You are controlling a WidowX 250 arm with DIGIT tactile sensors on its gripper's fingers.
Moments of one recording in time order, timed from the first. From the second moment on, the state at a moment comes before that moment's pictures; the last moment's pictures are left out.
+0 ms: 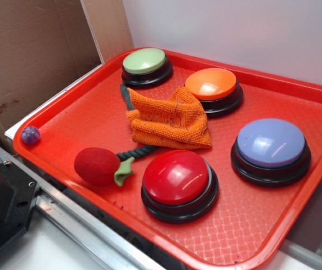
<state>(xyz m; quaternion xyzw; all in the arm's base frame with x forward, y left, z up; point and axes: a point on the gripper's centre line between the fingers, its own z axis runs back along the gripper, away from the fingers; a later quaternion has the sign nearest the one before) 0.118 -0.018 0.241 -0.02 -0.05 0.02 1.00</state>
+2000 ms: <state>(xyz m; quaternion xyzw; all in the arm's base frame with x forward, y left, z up) 0.244 -0.061 0.025 -0.03 -0.08 -0.16 0.98</state>
